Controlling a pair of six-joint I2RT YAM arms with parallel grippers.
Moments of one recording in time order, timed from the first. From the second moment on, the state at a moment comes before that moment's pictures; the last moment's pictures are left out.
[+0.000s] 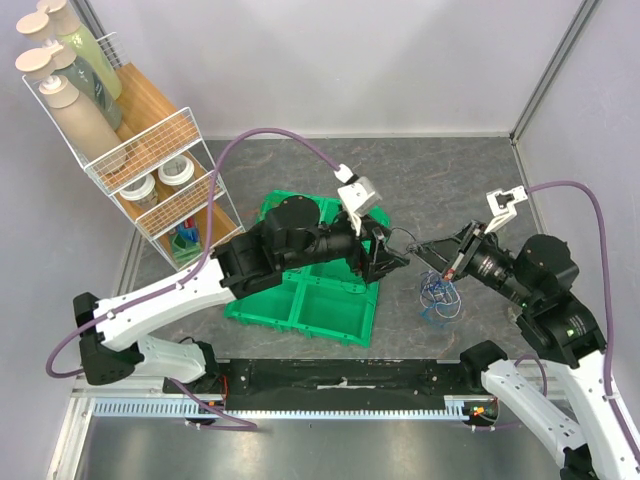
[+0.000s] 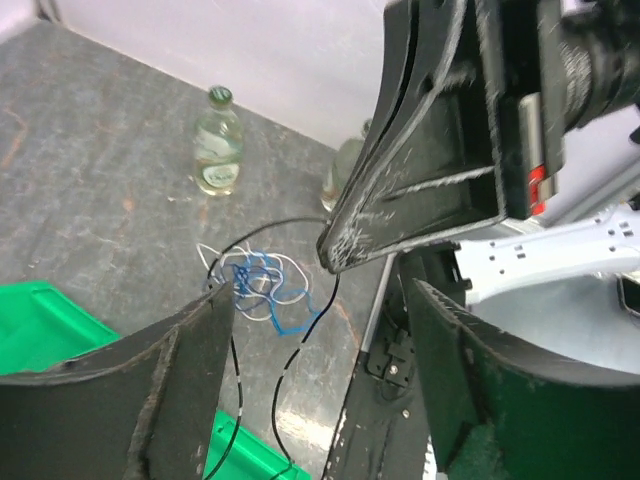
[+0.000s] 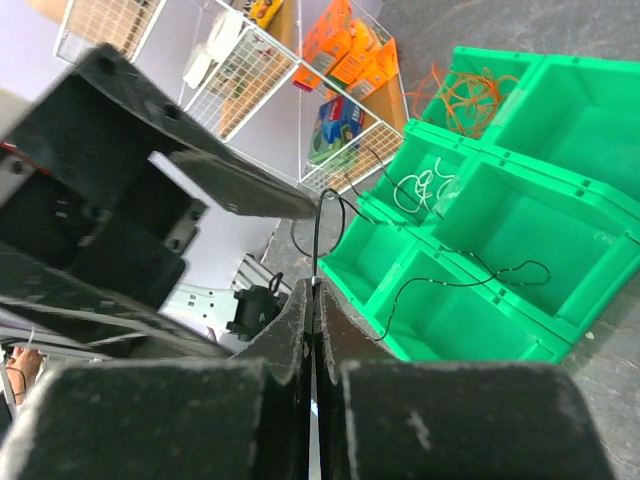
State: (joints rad) left arm -1.13 1.27 1.33 -0.17 0.12 -0.24; right arm 0.42 0.58 0.98 -0.53 -0.39 0.80
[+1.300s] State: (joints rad) left arm -1.13 1.00 1.07 -0.37 -0.08 -0.38; right arm 0.42 0.49 1.07 -0.78 -0.13 0.63
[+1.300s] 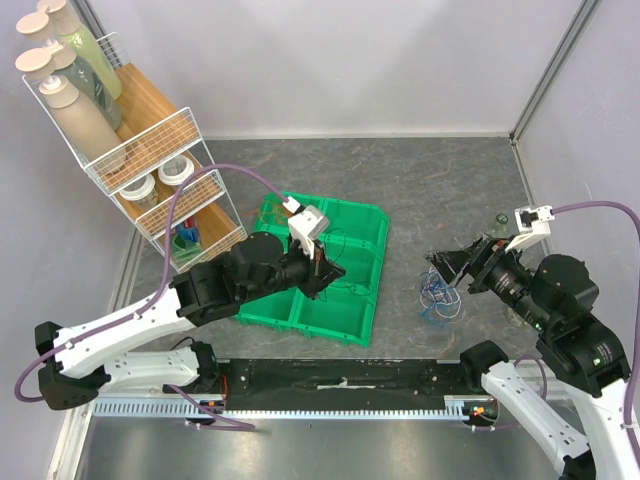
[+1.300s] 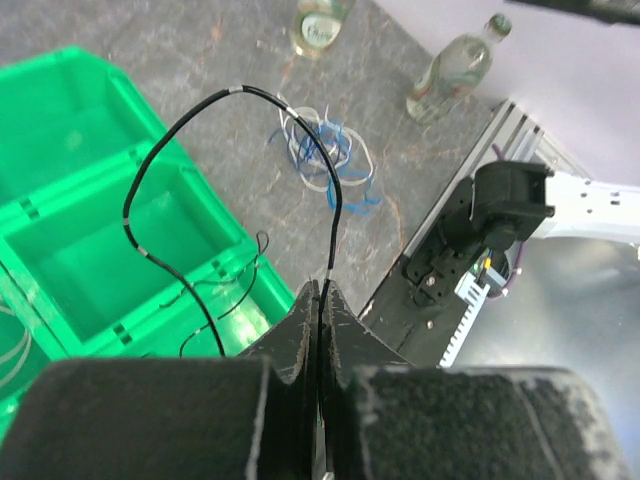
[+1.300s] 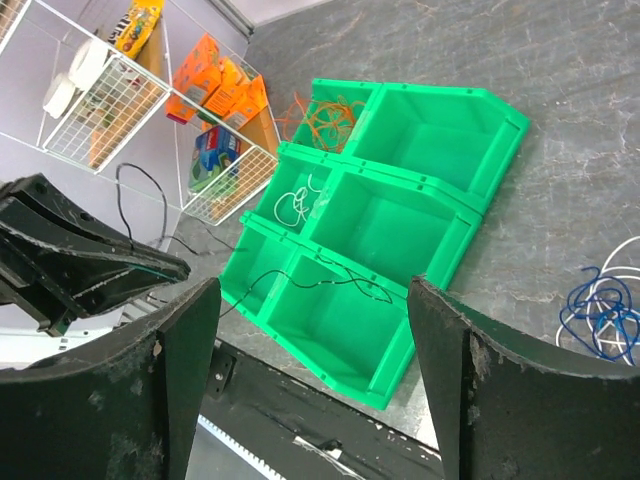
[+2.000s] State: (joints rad) left arm -1.13 1.00 0.93 -0.38 -0.06 -0.48; right arm 0.42 0.45 1.02 -0.81 -0.11 0.63
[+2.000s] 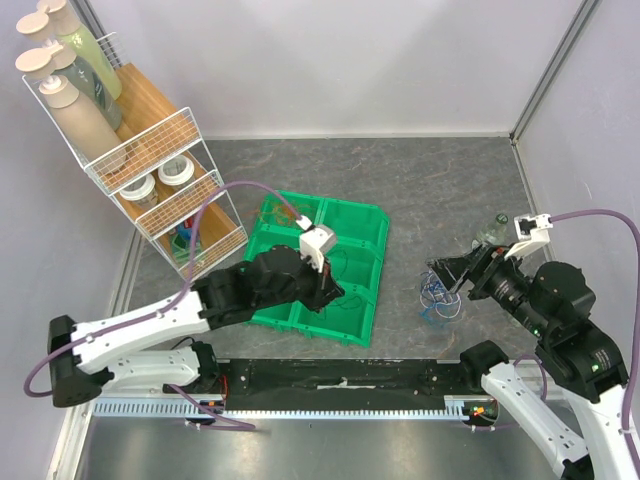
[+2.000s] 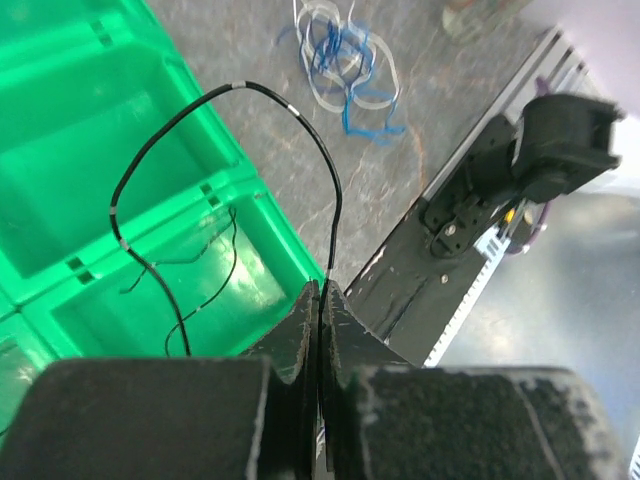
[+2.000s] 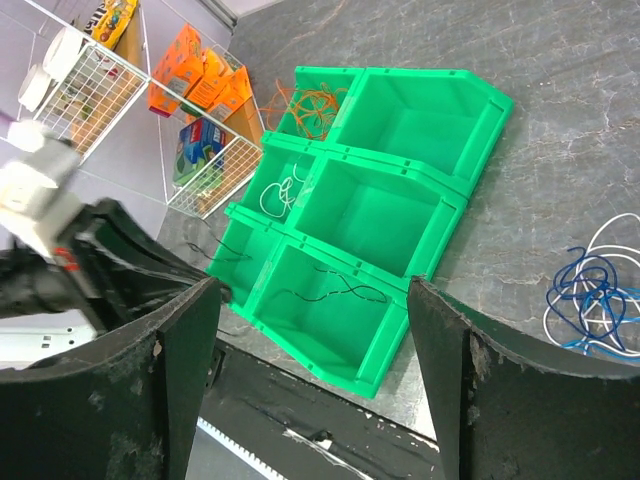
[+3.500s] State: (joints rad) left arm -1.09 1.33 0.78 -0.10 0.07 -0.75; right arm 0.42 0.43 0.89 -0.83 -0.11 0.61
